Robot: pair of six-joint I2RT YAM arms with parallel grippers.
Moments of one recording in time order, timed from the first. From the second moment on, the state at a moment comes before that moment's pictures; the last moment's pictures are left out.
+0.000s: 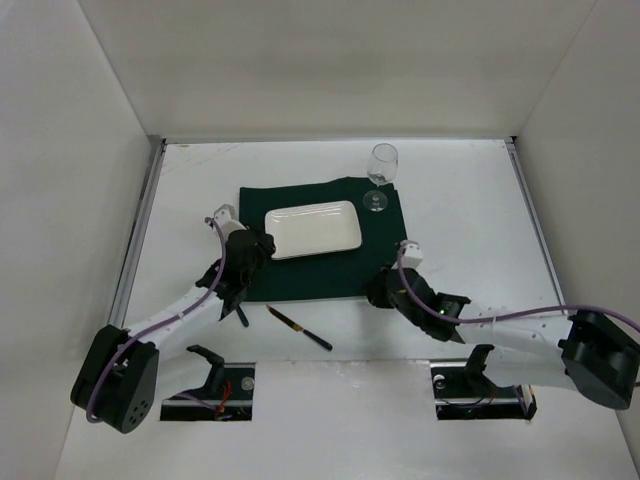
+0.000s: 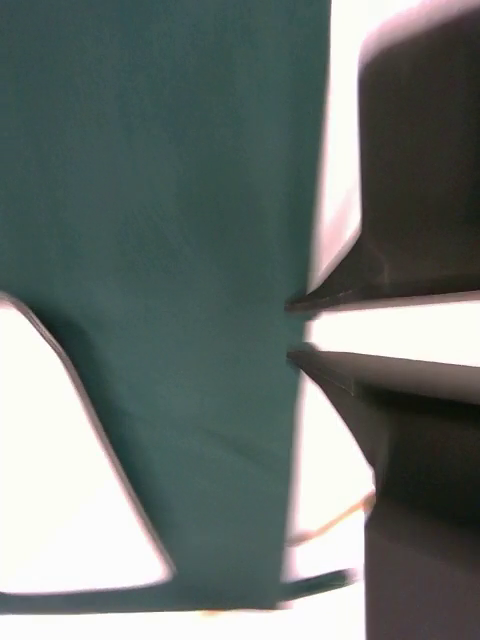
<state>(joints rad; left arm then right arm) -0.46 1.12 0.45 0.23 -0.37 -0.87 0.94 1.13 0.42 0.13 0.43 0.93</state>
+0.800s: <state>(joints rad) -0.37 0.77 0.29 -0.04 -0.39 -0.85 1.25 1.61 0.79 0.01 0.18 0.40</state>
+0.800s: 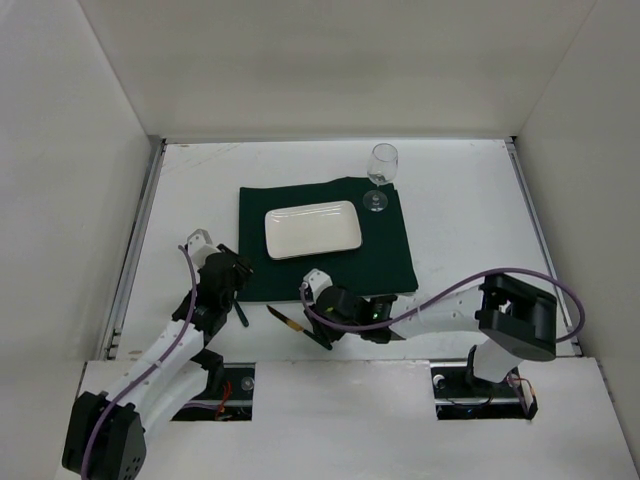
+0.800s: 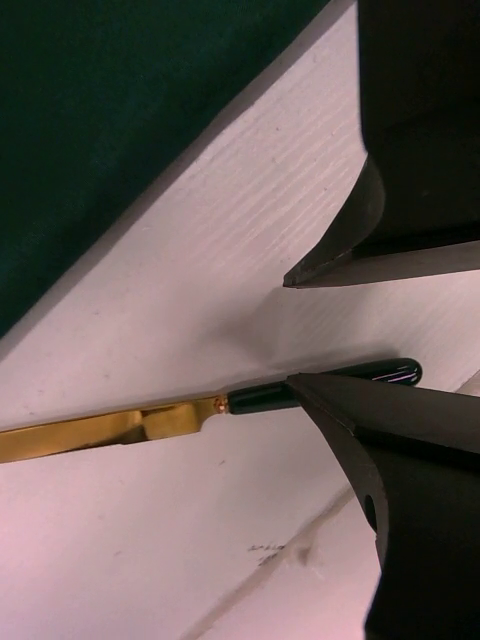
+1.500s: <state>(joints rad) -0.34 0.84 0.28 0.03 -0.39 -0.85 1.30 1.67 0.85 -0.06 0.13 0.38</state>
